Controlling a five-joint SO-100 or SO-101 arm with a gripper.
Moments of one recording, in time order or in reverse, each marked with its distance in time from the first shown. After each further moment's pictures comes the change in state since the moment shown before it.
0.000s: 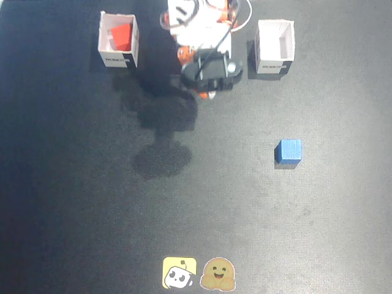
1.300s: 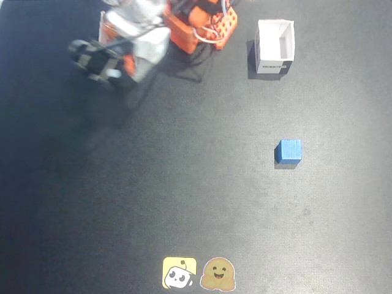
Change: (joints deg) arm 37.3 -24.9 -19.5 4.2 -0.6
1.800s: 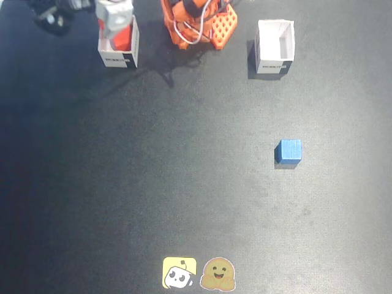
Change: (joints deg) arm 35.3 -7.1 1.5 0.2 -2.1
